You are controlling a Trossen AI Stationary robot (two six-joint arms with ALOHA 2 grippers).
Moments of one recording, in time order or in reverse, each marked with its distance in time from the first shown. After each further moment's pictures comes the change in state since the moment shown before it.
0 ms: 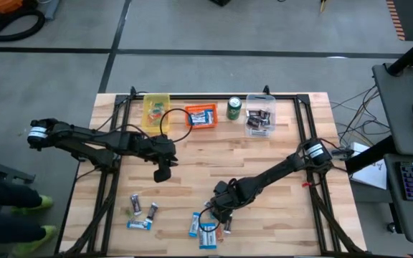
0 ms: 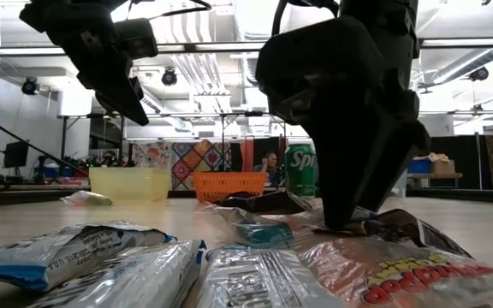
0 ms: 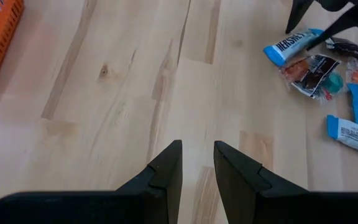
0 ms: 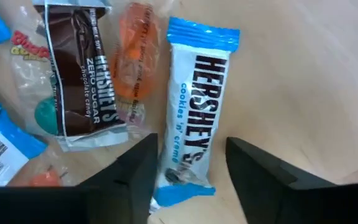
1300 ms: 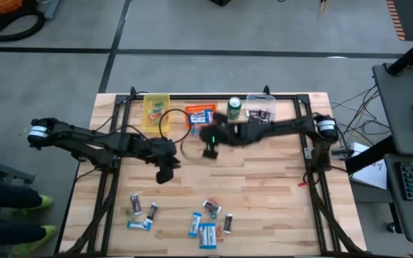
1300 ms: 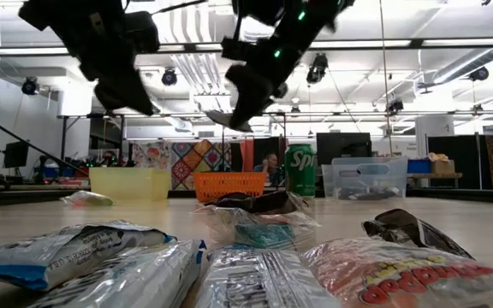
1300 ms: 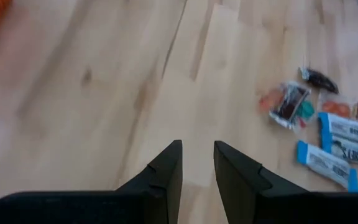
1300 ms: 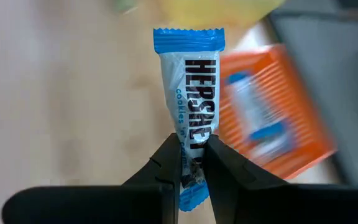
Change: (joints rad) left arm -0.037 -0.001 -0.001 0.062 0.000 -0.149; right arm -0.469 -0.198 -0.003 0.299 0.365 -1.167
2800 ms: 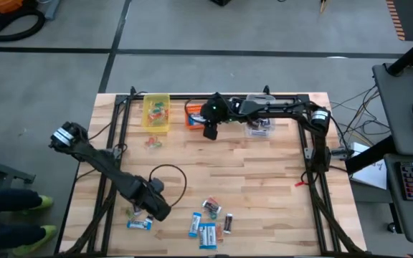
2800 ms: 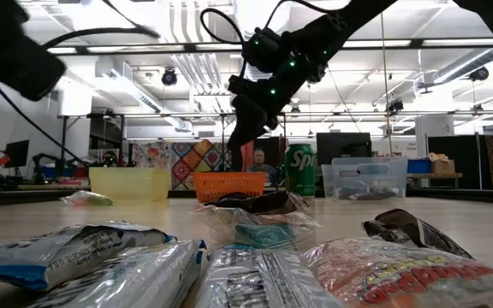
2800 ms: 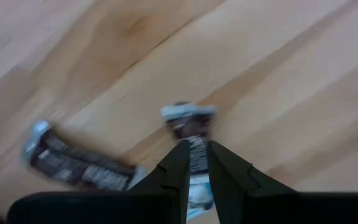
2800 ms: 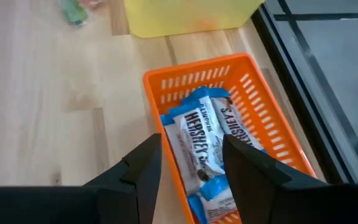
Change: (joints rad) left arm -0.547 0.402 0.219 -0.437 0.107 -1.188; right arm -0.270 0.079 -0.001 0.160 -0.370 -0.132
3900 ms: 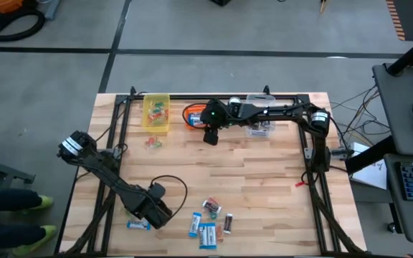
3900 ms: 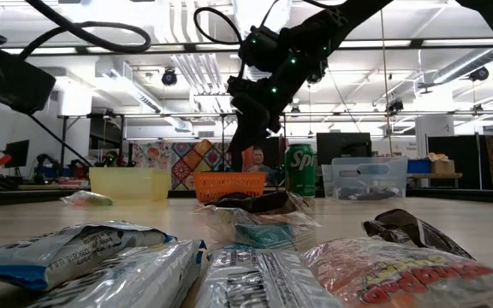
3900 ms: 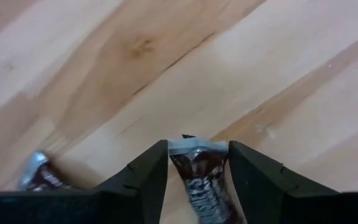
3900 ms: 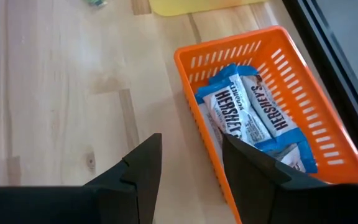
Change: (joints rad) left arm -0.079 0.157 0.044 -0.018 -0.156 -0.049; right arm 0.042 -0.001 0.000 -0.077 0.000 0.076
